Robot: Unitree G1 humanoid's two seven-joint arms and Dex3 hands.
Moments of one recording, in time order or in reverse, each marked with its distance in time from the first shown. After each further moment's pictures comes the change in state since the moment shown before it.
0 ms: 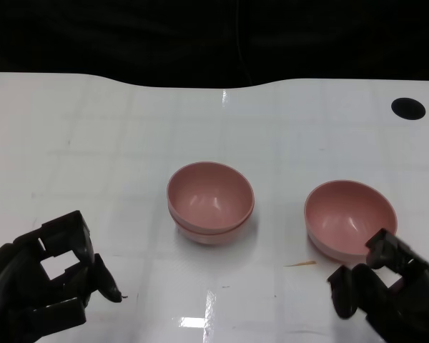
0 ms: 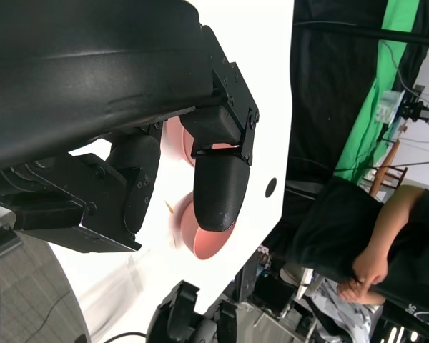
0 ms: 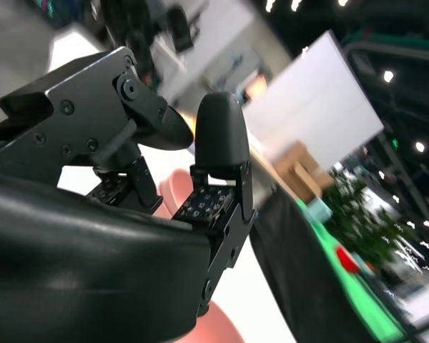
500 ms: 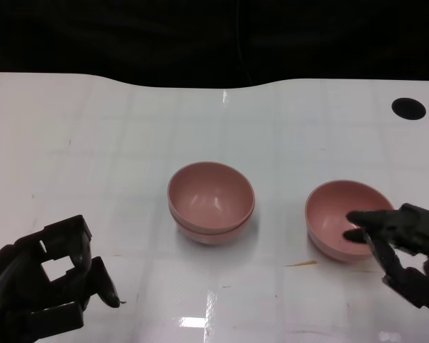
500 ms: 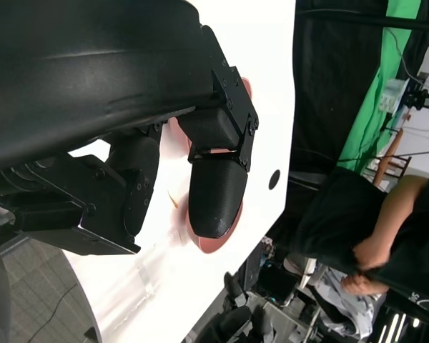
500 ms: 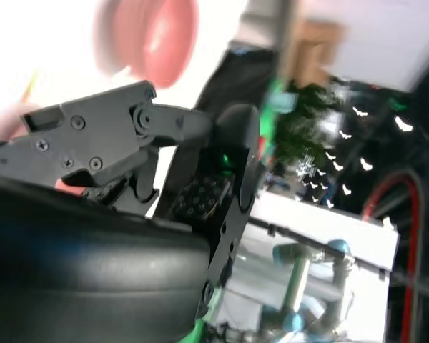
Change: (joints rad) left arm -0.009 -0.004 0.011 0.025 0.031 -0.004 -0.065; right arm -0.060 -0.023 0.009 0.135 -0.831 -0.766 -0.326
